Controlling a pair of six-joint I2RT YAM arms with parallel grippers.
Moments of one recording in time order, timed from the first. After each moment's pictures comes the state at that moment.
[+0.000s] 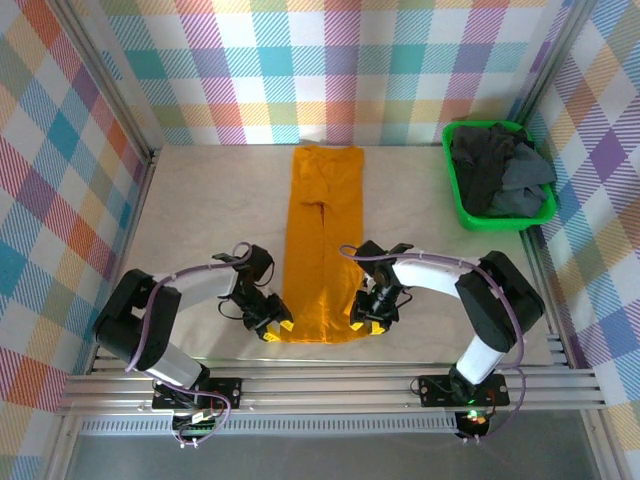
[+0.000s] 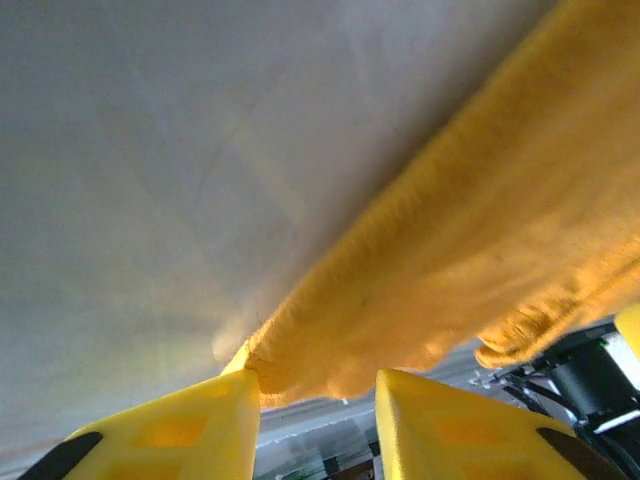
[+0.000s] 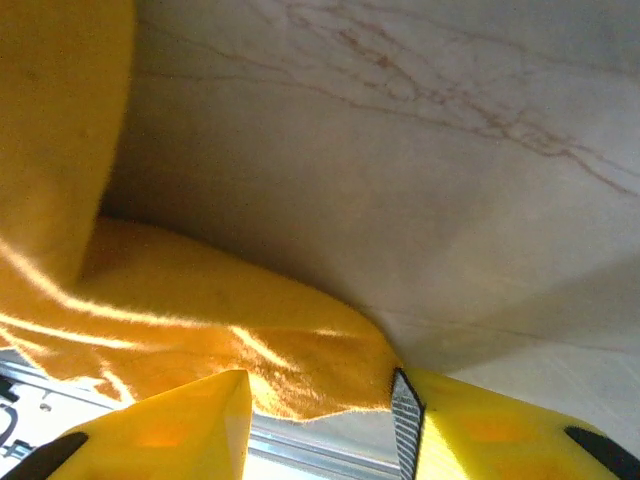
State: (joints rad) left arm -0.50 1.56 0.72 -0.74 0.65 -0.92; right arm 0.72 1.68 0.90 -0.82 -0.47 0.78
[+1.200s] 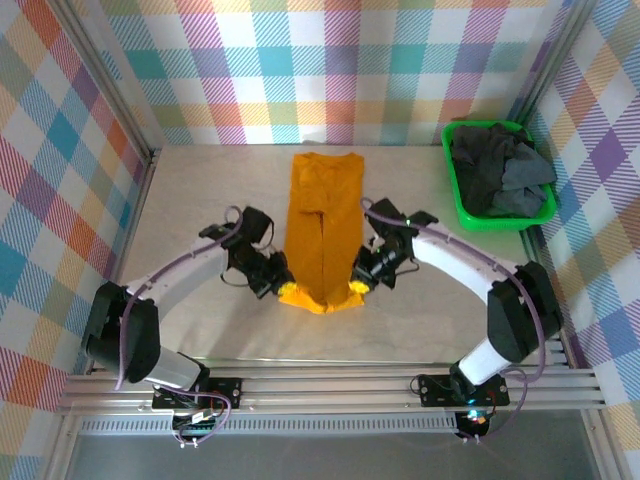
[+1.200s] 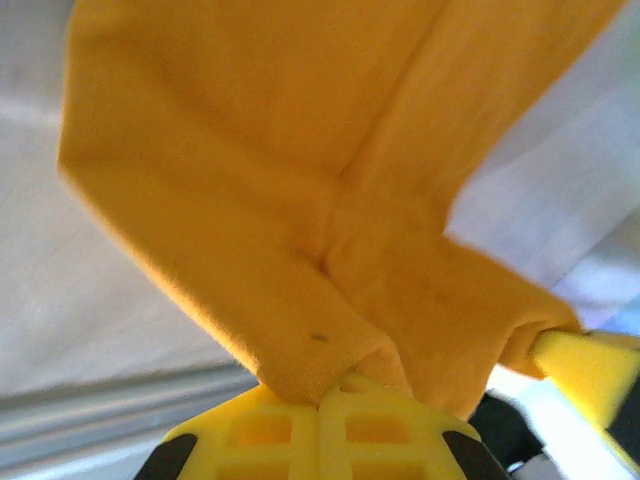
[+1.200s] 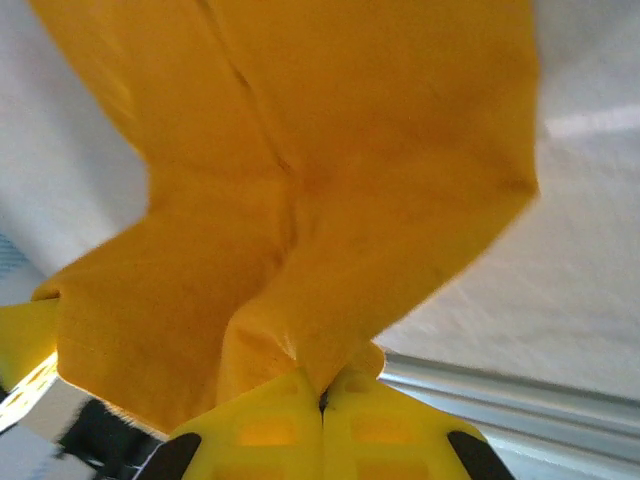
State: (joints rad) left arm -0.44 1.48 1.05 -0.82 0.57 -1.04; right arm 0.57 1.60 1.20 -0.93 -0.54 0.97
